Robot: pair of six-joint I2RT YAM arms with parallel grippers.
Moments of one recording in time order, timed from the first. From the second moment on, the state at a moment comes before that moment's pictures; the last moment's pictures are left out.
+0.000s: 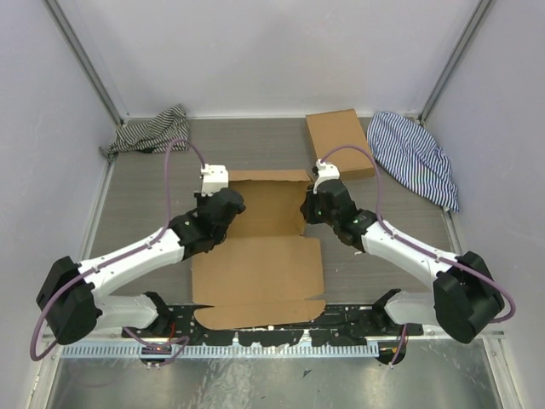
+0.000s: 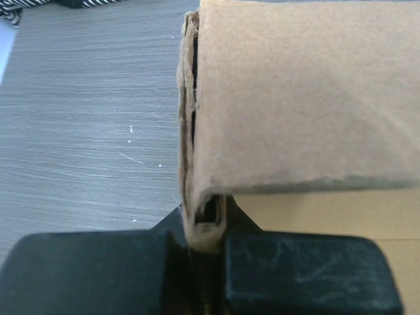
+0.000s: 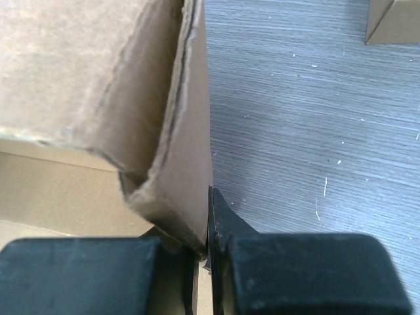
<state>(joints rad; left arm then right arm) -0.84 1.22 0.80 -0.26 -0.87 -0.41 0.62 1.24 0.72 -0.05 0.11 0.40</state>
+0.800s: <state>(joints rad) -0.89 1.34 0.97 -0.67 -1.02 -0.64 0.68 1.35 0.86 -0.18 0.26 0.52</state>
